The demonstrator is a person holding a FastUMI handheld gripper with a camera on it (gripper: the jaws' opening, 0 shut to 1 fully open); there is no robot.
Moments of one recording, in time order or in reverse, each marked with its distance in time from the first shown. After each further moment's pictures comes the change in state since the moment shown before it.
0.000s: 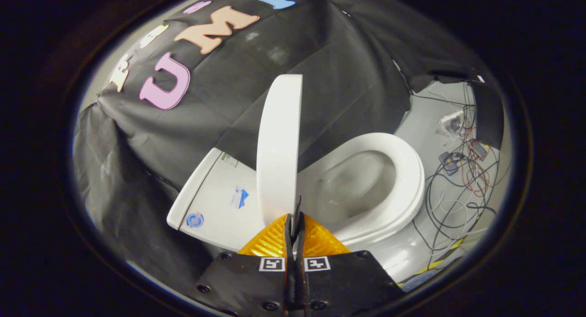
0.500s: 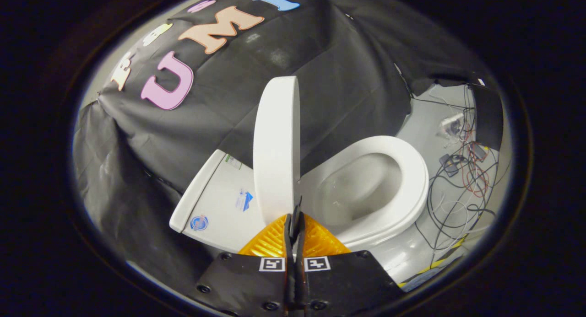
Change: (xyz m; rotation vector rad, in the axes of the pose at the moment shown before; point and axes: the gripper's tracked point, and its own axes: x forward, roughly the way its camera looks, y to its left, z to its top) arm -0.001 0.022 0.002 0.004 -0.018 -0.005
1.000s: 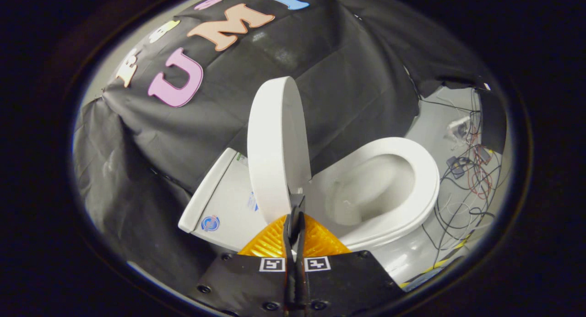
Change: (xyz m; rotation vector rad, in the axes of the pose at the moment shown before) arm 0.001 0.030 -0.001 -0.022 0.004 0.035
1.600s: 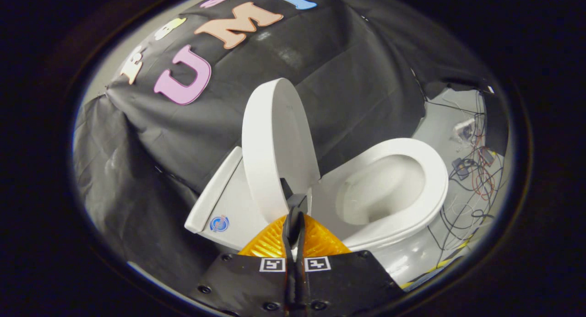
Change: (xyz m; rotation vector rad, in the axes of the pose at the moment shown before) arm 0.002 0.023 -0.002 -0.052 -0.003 0.011
